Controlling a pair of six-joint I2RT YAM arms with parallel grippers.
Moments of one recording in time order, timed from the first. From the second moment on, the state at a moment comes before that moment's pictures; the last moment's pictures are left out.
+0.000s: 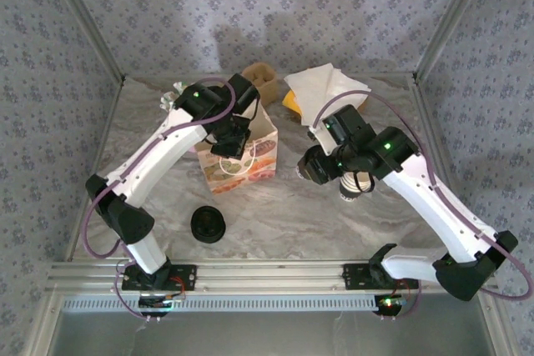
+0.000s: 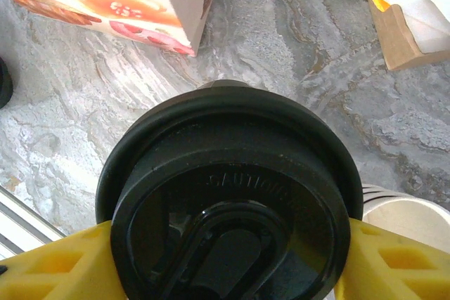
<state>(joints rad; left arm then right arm) -0.75 1.69 1.91 -1.46 -0.01 -1.93 0.66 1.22 1.42 -1.23 0.03 0.01</state>
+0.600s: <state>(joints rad) -0.75 1.69 1.87 -1.44 0.19 -1.55 0.59 1.23 1.56 -1.26 0.05 -0.02</state>
